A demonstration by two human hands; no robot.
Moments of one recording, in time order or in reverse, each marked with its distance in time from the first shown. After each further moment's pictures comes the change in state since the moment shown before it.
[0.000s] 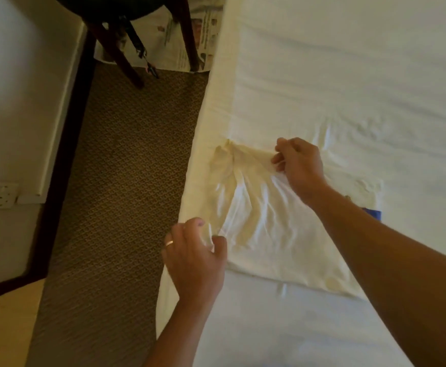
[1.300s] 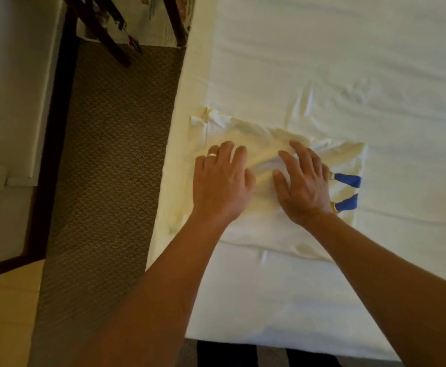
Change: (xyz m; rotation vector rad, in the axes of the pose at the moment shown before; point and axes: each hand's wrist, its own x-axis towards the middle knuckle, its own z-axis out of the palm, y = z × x) left_hand 0.037 0.076 0.038 0.261 -0.114 0.600; right_hand -0.061 0.107 -0.052 -0.843 0.042 -0.540
